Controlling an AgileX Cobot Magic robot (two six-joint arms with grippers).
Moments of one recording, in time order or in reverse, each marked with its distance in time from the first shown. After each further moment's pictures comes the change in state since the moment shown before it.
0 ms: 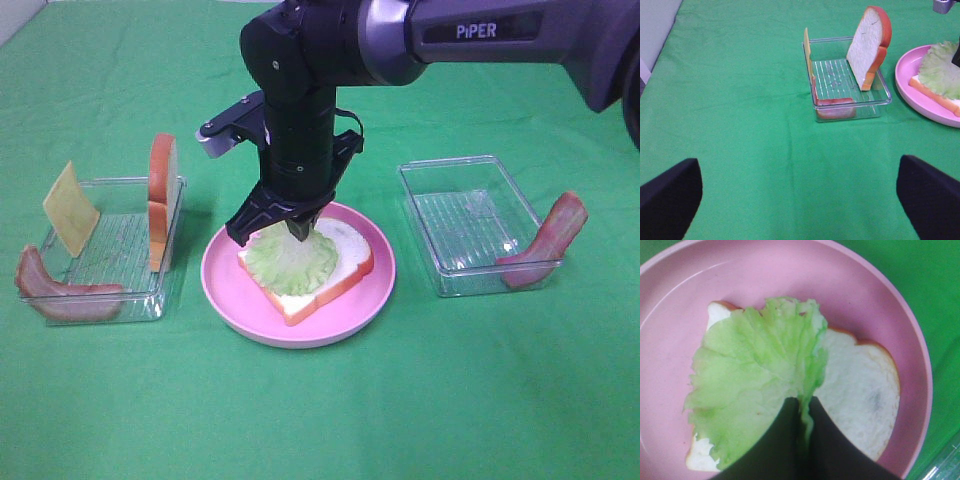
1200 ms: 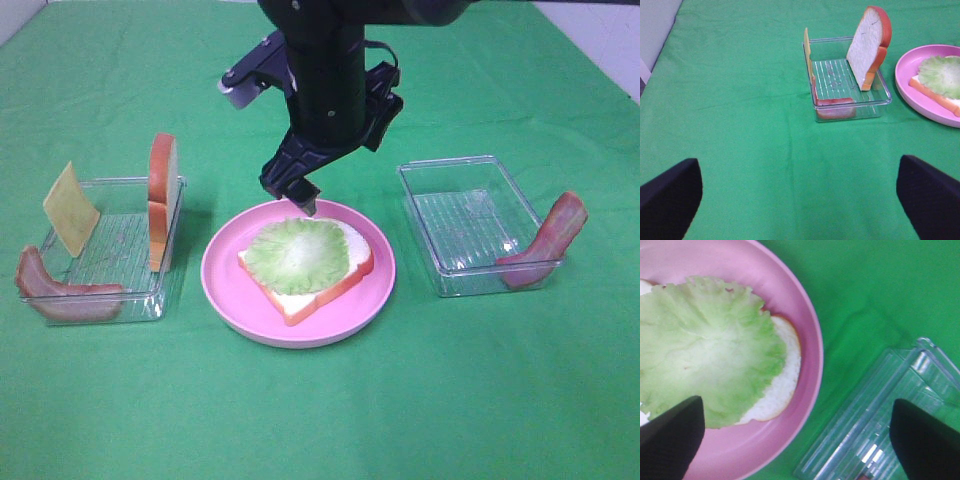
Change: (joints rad) left arm 0.000 0.000 0.000 0.000 0.000 0.000; right arm -0.004 -0.116 0.000 -0.193 0.105 0.044
